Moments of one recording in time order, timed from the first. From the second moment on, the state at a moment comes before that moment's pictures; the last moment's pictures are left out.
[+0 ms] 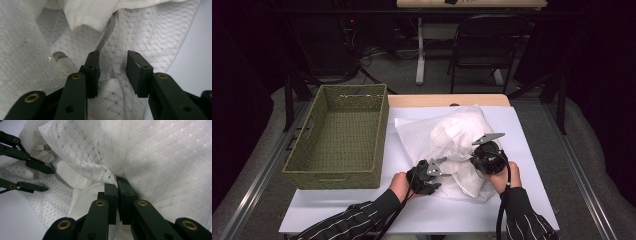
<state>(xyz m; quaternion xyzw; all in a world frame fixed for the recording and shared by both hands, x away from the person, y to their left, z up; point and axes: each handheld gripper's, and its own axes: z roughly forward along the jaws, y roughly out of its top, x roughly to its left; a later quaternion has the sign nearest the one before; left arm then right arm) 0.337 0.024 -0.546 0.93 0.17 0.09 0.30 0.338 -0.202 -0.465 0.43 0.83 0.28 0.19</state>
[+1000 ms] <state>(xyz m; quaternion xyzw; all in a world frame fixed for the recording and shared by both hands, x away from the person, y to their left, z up) 0.340 0.013 -0.531 0.92 0.20 0.07 0.32 0.340 -0.201 -0.466 0.42 0.84 0.27 0.19</state>
